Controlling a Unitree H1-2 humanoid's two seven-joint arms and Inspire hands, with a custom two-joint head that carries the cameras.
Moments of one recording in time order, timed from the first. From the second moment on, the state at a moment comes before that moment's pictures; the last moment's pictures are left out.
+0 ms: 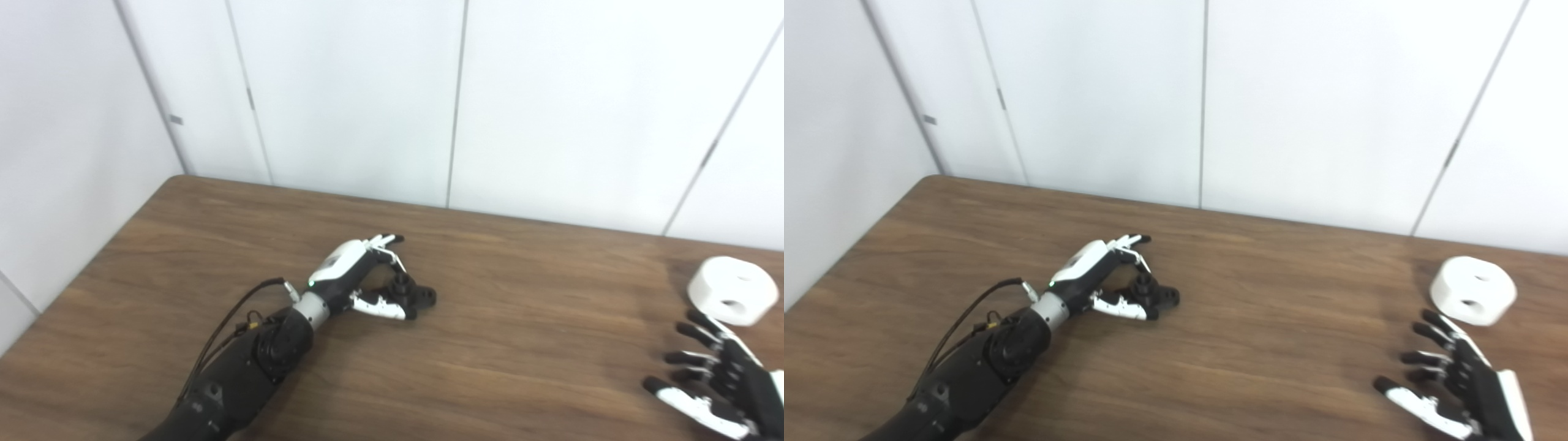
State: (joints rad) left arm -0.45 0.39 -0.44 0.42 0.43 -0.21 0.00; right arm 0.02 -0.22 -0.12 -0.13 -0.06 0.03 0.03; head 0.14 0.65
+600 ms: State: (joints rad) left arm -0.47 0.22 -0.53 0.45 0.53 -0.27 0.03; right arm -0.02 -0.15 -0.09 -0.18 -0.08 0.03 0.02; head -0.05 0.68
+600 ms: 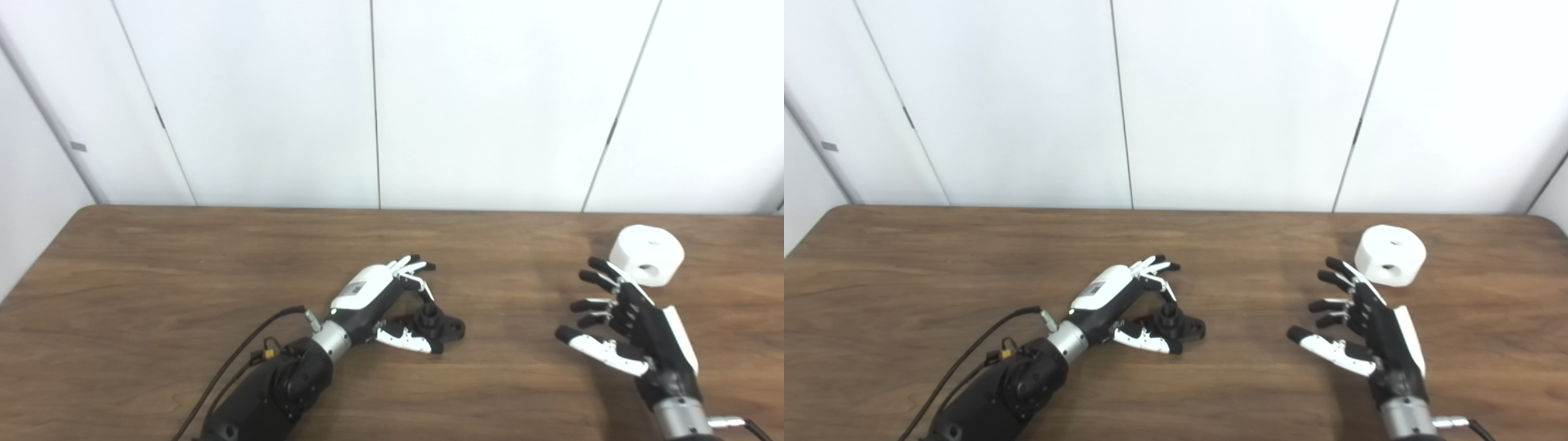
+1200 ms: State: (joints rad) left arm -0.53 0.18 -0.60 0.50 0.59 -0.24 0.03; right arm -0.08 -0.23 -0.11 -0.35 -0.12 0.13 0.03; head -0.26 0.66
